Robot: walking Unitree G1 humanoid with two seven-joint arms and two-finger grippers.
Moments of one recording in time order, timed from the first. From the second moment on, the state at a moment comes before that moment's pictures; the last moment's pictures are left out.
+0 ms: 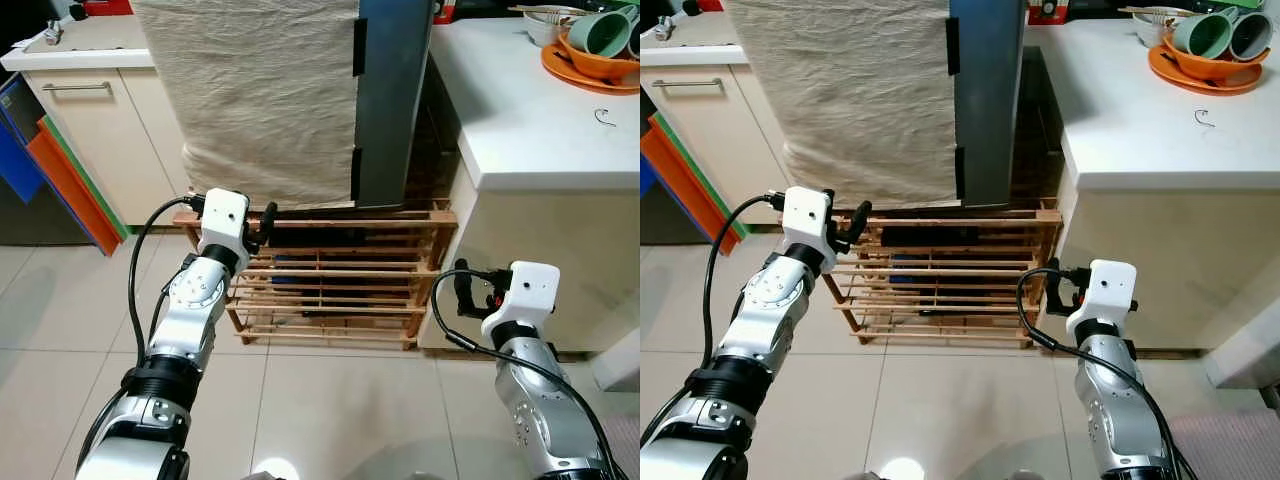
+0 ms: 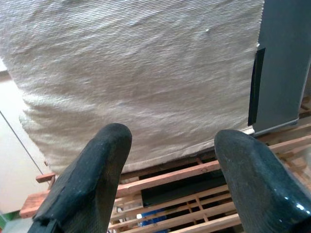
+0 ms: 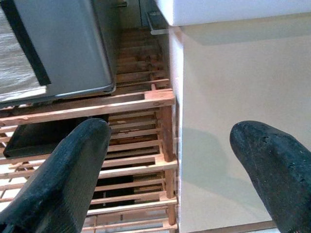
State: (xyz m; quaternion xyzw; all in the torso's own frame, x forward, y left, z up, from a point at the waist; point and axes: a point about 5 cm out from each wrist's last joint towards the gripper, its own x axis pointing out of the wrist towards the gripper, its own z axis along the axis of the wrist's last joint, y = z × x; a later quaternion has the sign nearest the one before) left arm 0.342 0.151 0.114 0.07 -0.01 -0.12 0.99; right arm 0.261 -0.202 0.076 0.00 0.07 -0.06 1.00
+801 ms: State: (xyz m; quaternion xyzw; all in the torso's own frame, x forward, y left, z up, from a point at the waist) left arm 0.347 0.180 0.113 0.01 0.05 -0.08 1.00; right arm 0.250 -0.202 0.067 0.02 0.05 -0.09 0.99
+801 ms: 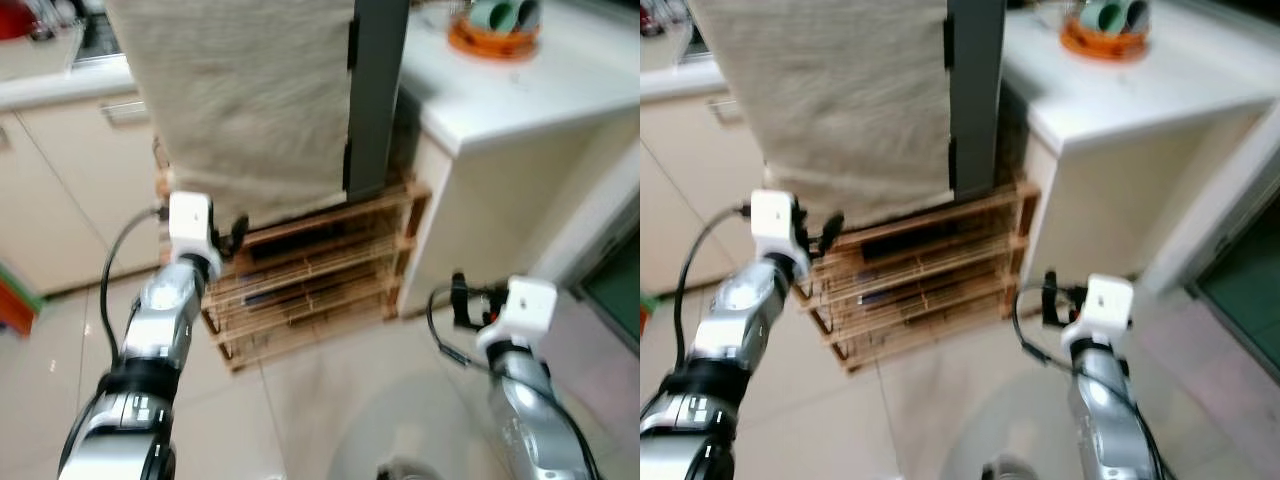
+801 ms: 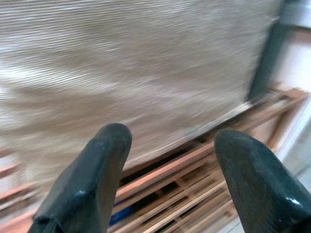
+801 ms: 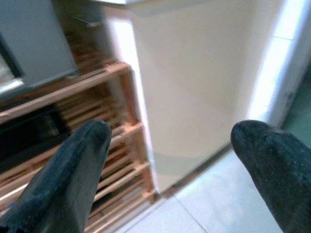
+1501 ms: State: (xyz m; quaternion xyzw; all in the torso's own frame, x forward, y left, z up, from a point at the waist) left arm 0.344 0.155 0.141 0.04 -0.04 -0.16 0.99; right arm 0.243 -0.210 0.066 0.01 0.03 -0.10 0.99
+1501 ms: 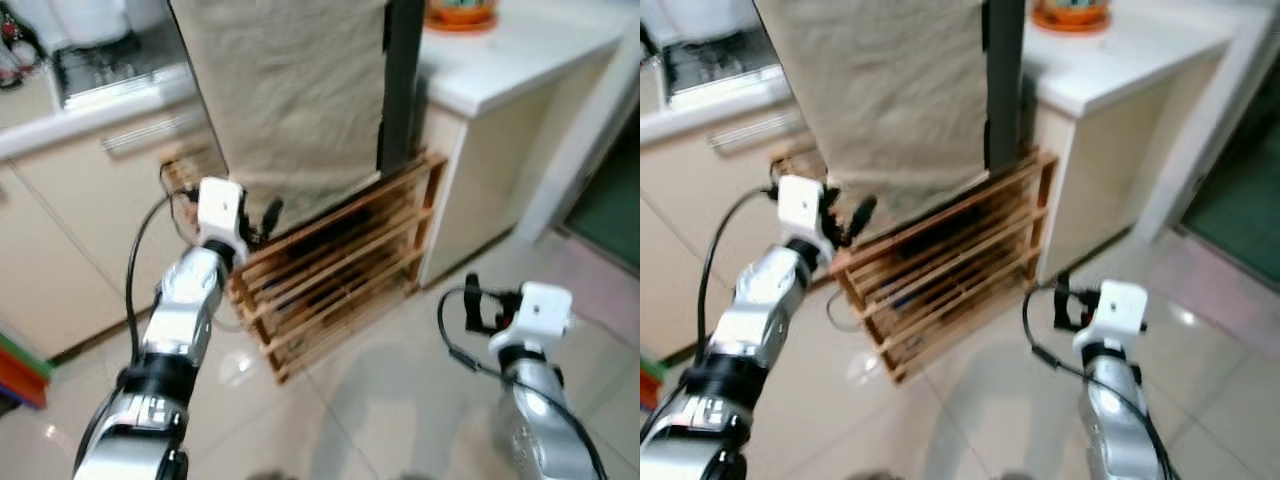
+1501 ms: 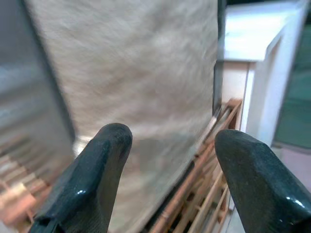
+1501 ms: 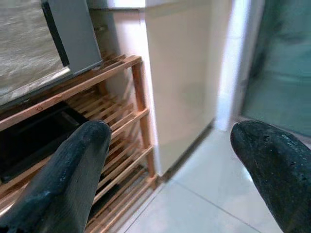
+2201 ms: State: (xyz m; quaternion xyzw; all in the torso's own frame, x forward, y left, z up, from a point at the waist) left arm 0.331 0.123 0.104 0.04 0.04 -0.21 0.98; right arm 0.272 -0.172 0.108 -0.03 -0.02 -0.04 1.00
